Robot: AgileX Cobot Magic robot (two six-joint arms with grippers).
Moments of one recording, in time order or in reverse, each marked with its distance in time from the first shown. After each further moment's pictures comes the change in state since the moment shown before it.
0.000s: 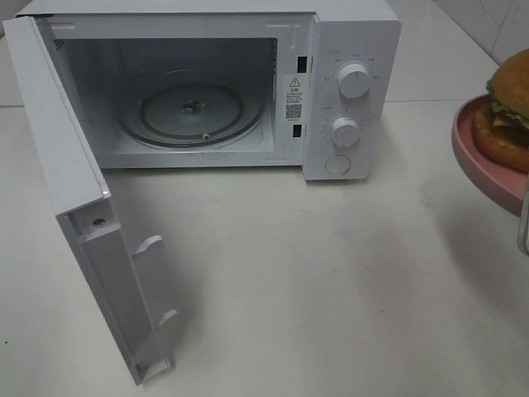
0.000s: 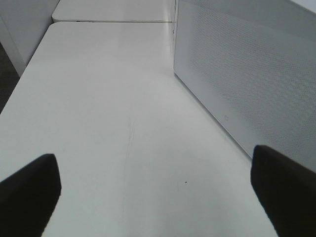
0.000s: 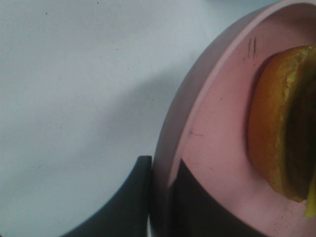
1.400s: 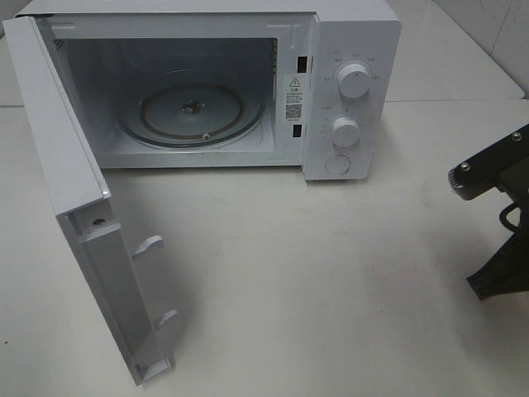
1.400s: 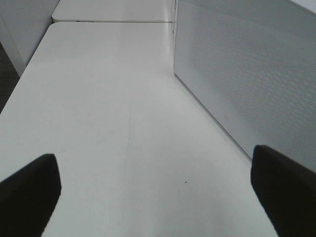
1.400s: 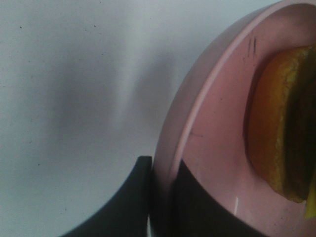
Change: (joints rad) left arm 0.000 0.000 0.000 0.000 0.000 0.000; right arm 0.000 0.539 -0.055 -0.226 0.156 1.193
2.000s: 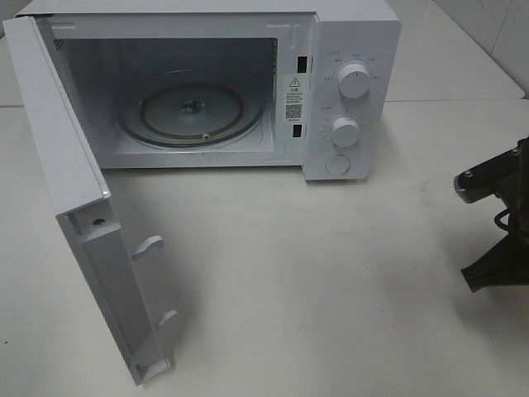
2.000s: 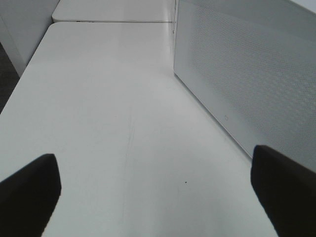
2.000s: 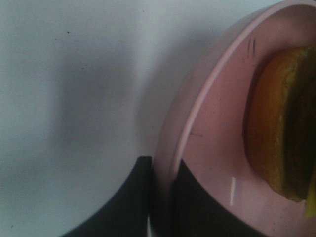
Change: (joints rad) left arm 0.000 0.000 0.000 0.000 0.000 0.000; right arm -0.214 0.200 -0.006 -0.108 -0.189 0.112
